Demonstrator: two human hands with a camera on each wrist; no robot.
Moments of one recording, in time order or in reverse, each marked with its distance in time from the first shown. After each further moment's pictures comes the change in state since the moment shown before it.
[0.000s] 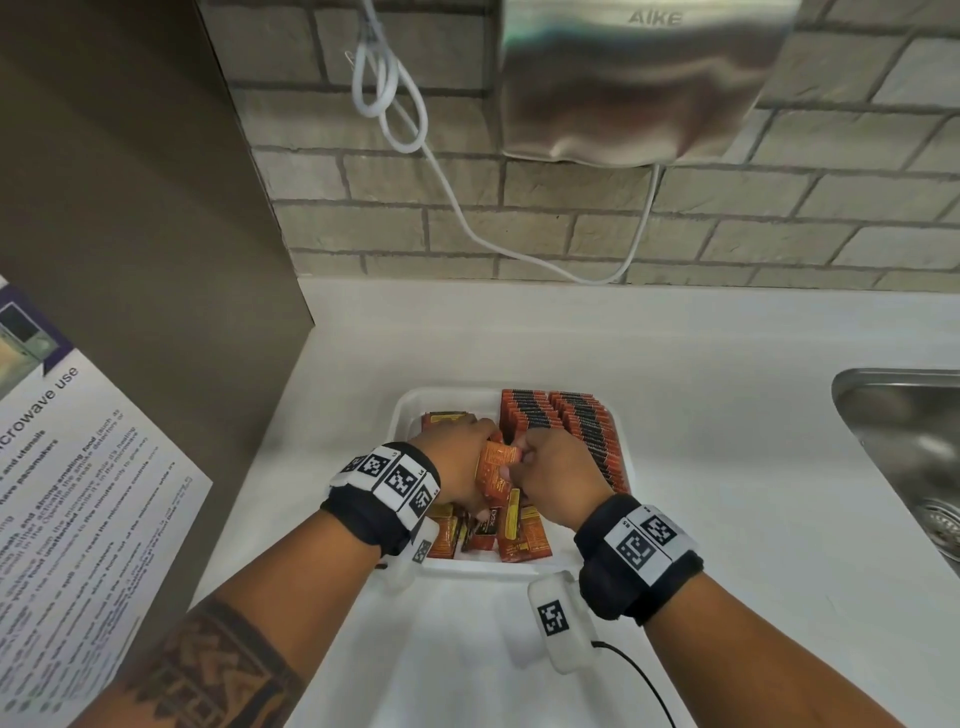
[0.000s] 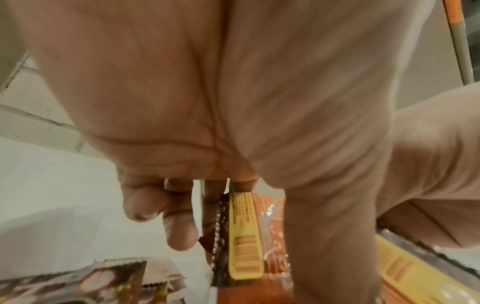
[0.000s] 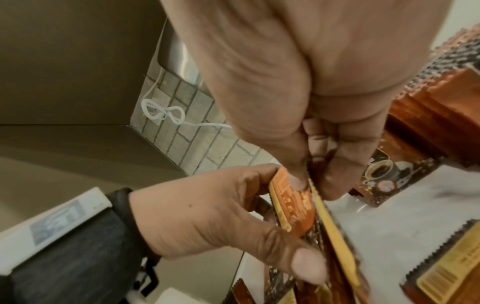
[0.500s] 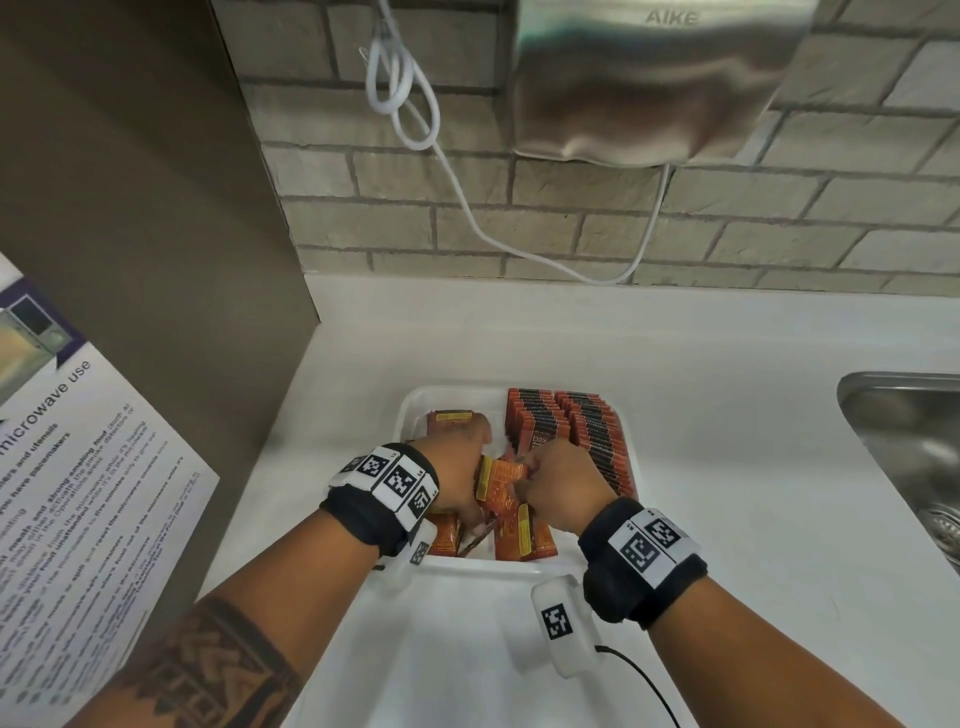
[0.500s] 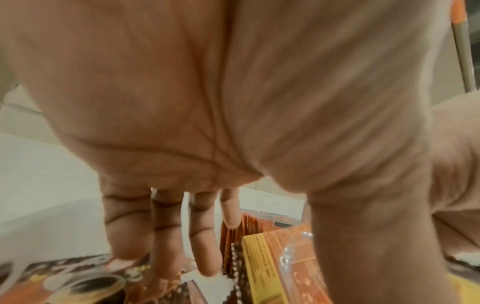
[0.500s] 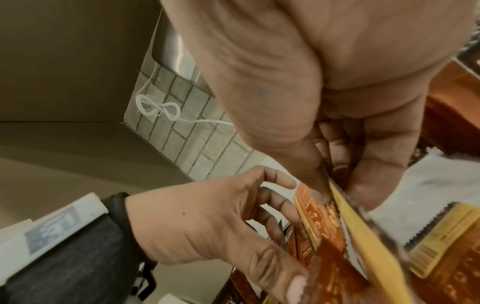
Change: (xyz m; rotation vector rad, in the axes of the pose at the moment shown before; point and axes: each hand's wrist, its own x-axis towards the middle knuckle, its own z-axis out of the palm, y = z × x) left_hand -0.006 -0.010 0.007 -0.080 -0.084 -0.084; right_hand 0.001 -0.003 0.005 -0.242 -0.105 0.115
